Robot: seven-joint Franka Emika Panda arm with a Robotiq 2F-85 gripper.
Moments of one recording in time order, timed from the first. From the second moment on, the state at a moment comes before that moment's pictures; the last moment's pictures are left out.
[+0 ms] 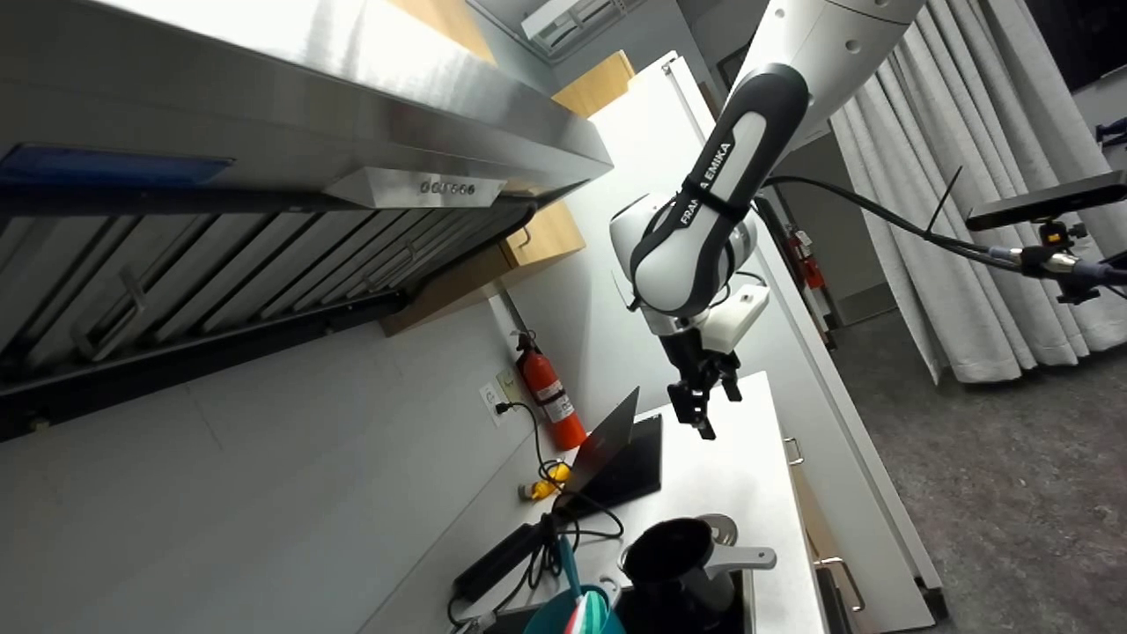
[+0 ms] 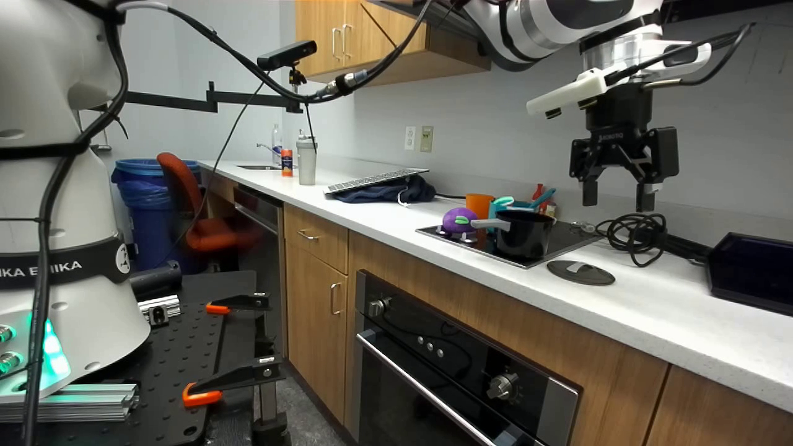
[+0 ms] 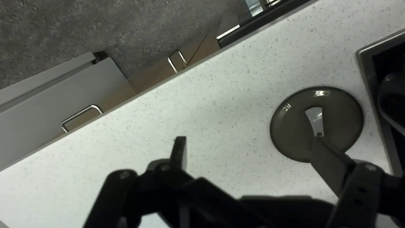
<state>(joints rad) -0.09 0.46 -0.12 -1.67 -0.10 2.28 0.03</state>
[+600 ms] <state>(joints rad) -0.07 0.51 -0.11 -1.69 -0.10 2.56 0.09</state>
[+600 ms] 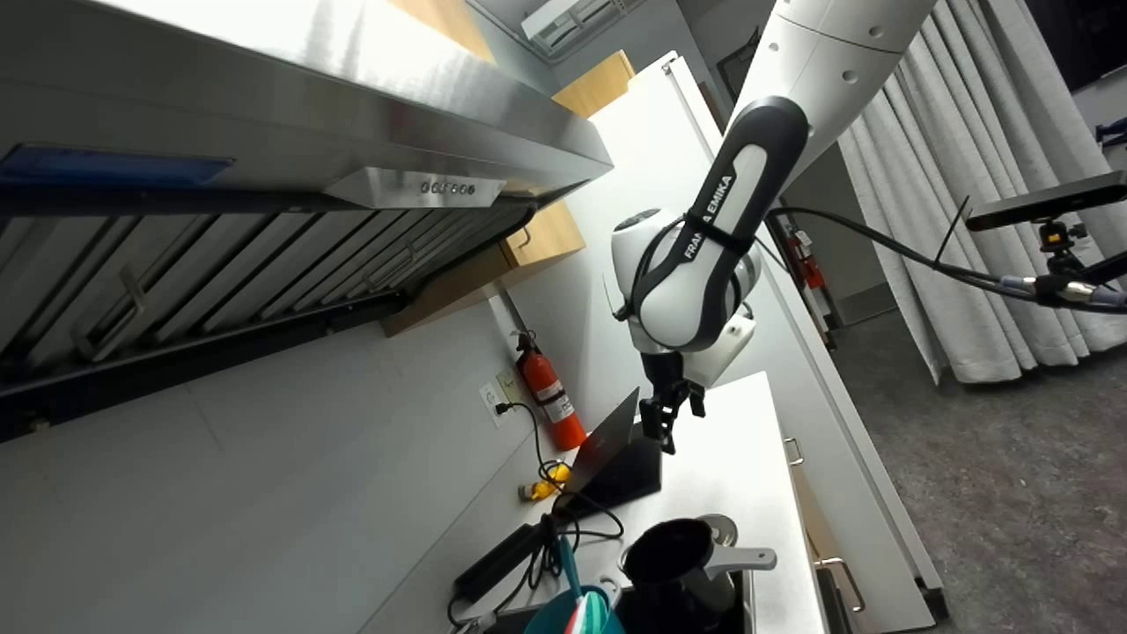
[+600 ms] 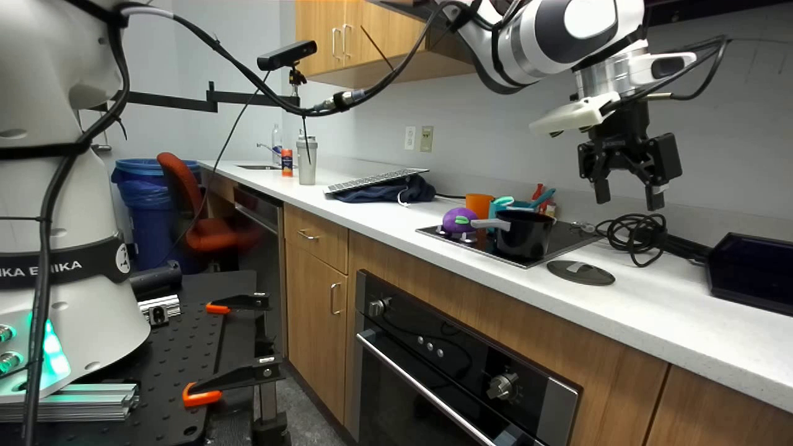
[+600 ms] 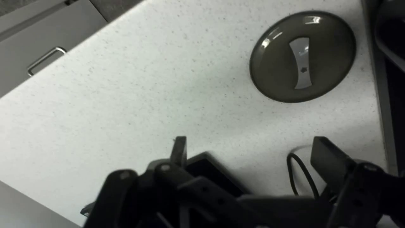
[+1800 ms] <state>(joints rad) 0.00 0.62 -0.11 -1.73 -0.10 2.72 0.07</state>
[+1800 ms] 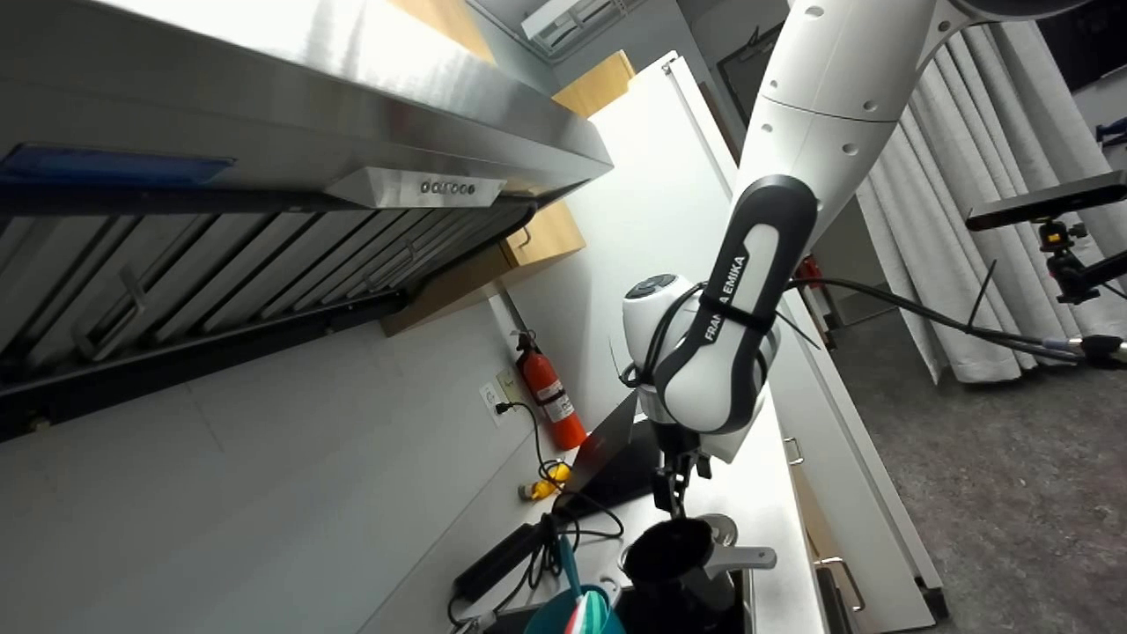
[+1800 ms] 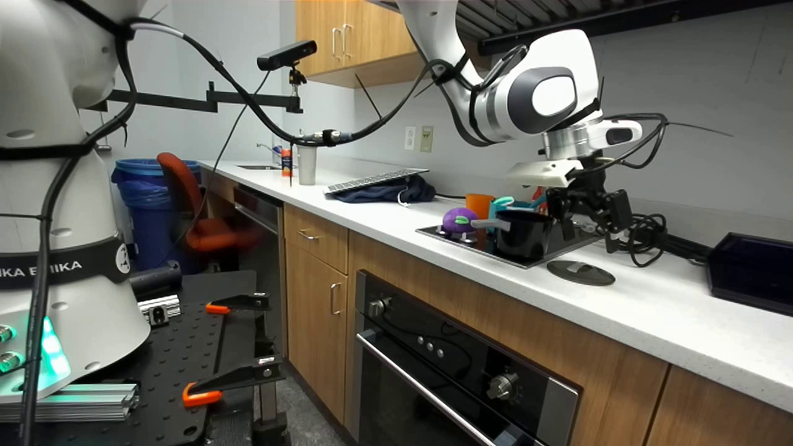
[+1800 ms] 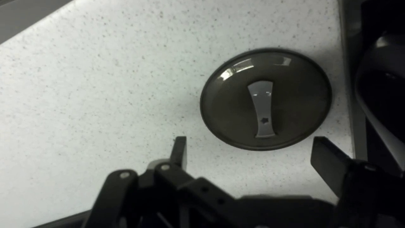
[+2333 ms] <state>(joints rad) -0.01 0.65 -0.09 -1.68 -0.09 2.65 0.01</state>
